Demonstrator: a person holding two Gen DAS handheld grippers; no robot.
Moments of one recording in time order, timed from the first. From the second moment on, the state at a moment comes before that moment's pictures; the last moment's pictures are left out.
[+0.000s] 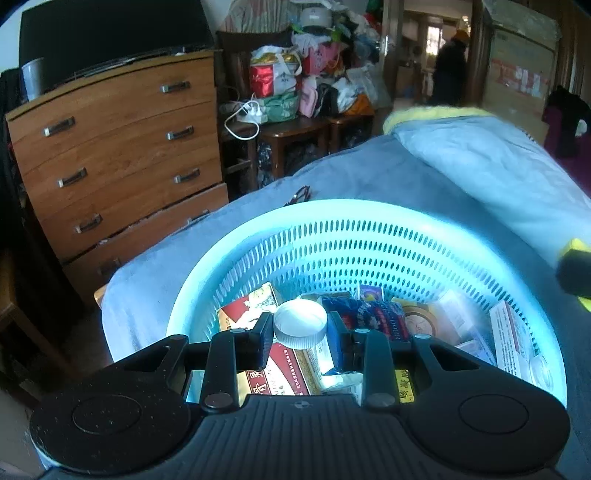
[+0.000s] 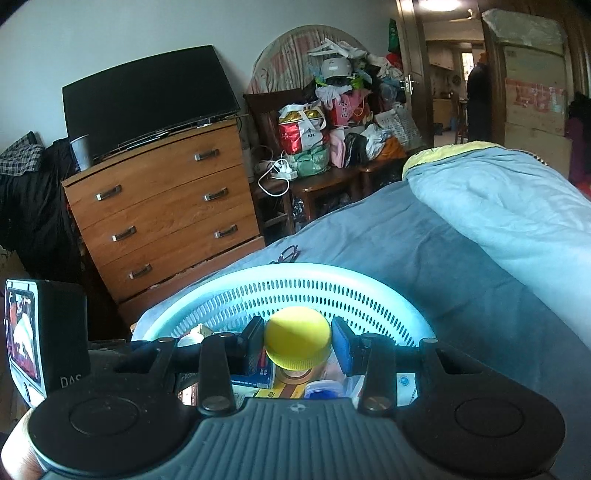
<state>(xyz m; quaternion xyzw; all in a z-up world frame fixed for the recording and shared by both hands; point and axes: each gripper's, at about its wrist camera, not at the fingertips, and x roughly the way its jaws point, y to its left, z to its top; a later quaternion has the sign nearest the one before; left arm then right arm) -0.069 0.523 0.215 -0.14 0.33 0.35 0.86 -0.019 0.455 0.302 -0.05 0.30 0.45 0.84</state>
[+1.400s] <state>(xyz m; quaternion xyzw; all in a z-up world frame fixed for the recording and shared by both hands) -0.071 0.524 0.212 -0.14 0.33 0.36 0.86 -0.003 0.457 0.274 -0.05 0.30 0.45 0.84</state>
